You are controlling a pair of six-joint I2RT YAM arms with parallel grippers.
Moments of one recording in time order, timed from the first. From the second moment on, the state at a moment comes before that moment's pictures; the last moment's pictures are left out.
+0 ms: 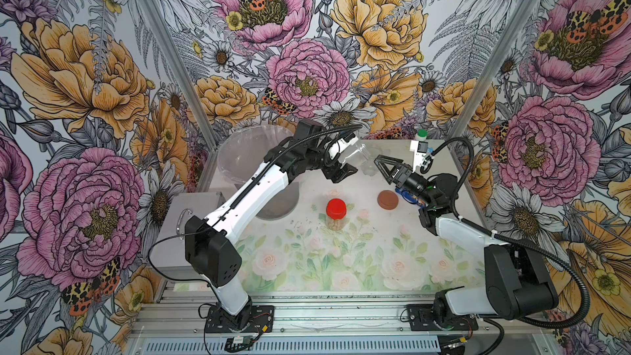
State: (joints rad) left arm -0.59 1.71 1.72 -0.62 0.43 0.34; right arm 0.18 1.38 0.69 1.03 -0.75 0.95
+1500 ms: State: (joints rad) left arm -0.55 1.52 1.53 -0.16 0.76 0.03; right arm 0.24 1.18 0.78 0.70 -0.67 0.80
